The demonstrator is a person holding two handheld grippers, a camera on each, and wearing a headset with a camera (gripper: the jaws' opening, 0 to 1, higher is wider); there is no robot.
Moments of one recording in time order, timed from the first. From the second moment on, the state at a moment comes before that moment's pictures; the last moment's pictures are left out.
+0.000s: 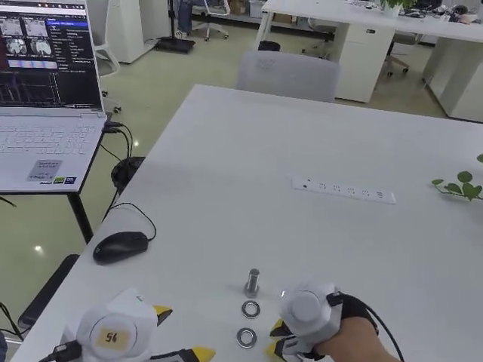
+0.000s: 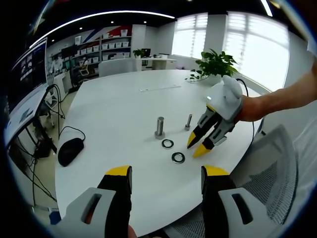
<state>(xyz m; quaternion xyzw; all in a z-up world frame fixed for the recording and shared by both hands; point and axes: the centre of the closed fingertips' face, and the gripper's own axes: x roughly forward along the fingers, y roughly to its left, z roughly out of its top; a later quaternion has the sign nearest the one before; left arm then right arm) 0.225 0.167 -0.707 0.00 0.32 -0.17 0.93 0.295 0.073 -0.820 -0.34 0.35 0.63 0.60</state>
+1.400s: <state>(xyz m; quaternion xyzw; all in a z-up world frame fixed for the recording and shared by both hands) 0.235 0.176 -0.699 -0.01 0.31 -0.17 0.94 0.293 0.096 -0.824 -0.42 0.31 0.67 0.53</state>
